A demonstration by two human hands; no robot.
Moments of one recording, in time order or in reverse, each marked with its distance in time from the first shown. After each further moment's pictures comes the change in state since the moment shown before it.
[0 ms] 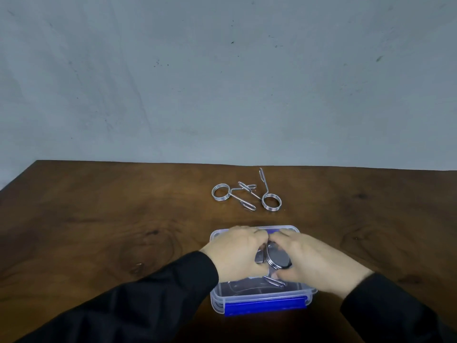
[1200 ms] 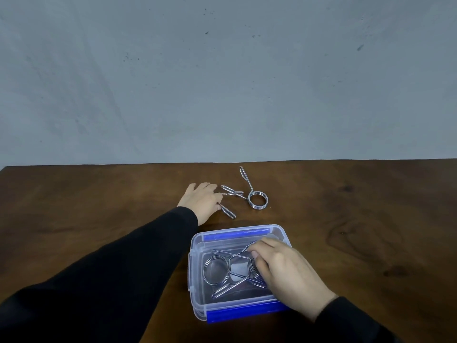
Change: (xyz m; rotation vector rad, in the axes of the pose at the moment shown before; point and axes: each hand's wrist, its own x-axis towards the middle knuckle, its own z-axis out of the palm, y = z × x) left_hand 0.078 -0.122 0.011 0.416 -0.067 -0.278; right_hand -0.003 -0.006 0.042 0.164 0.316 0.073
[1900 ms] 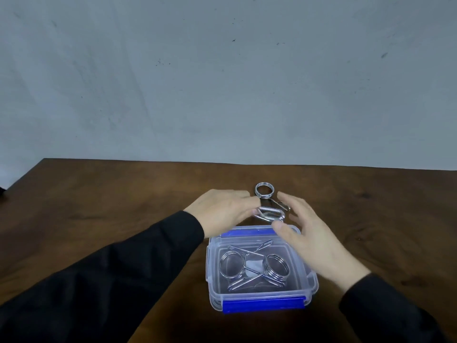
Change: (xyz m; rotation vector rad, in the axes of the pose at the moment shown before) left_hand -0.085 0.033 -0.085 -0.162 0.310 0.422; right_hand 0.017 -0.006 -0.052 0.519 0.110 0.079
